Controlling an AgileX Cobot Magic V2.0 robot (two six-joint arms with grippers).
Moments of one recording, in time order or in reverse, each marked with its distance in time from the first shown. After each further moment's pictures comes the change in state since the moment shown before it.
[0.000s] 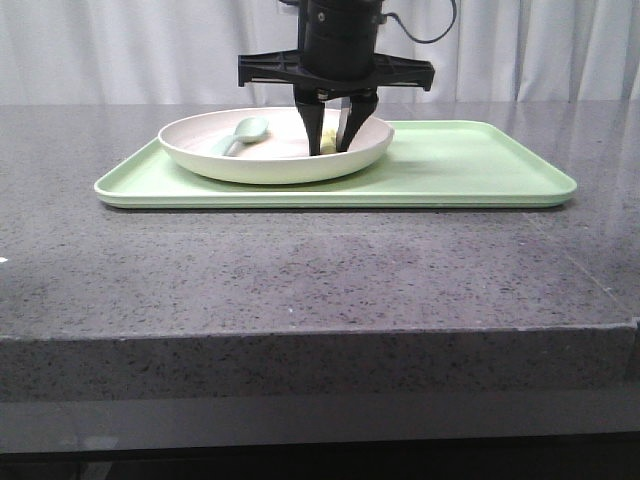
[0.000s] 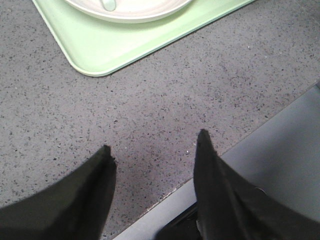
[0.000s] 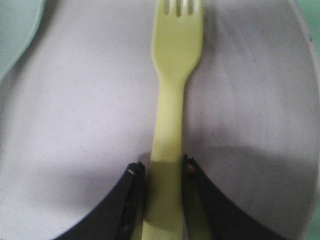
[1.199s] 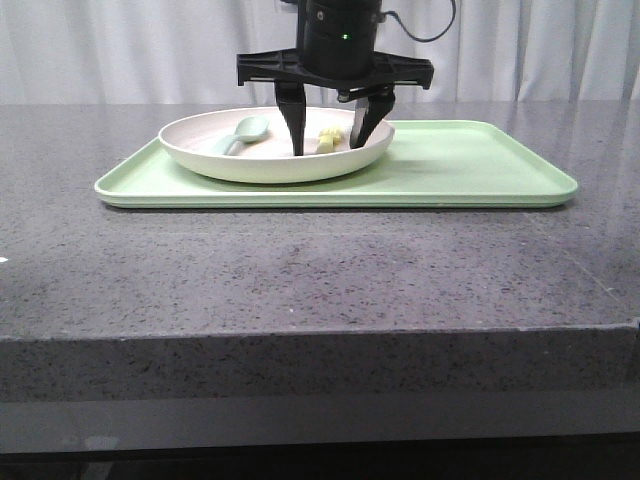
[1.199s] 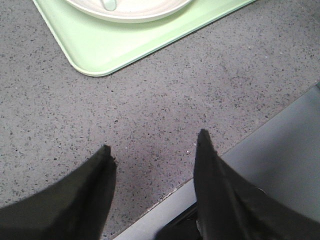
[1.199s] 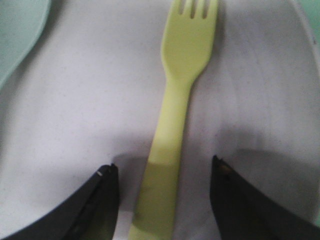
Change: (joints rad) left arm 0.000 0.000 0.000 0.000 0.000 0.000; right arm 0.002 -0.009 0.008 -0.006 -0.011 -0.002
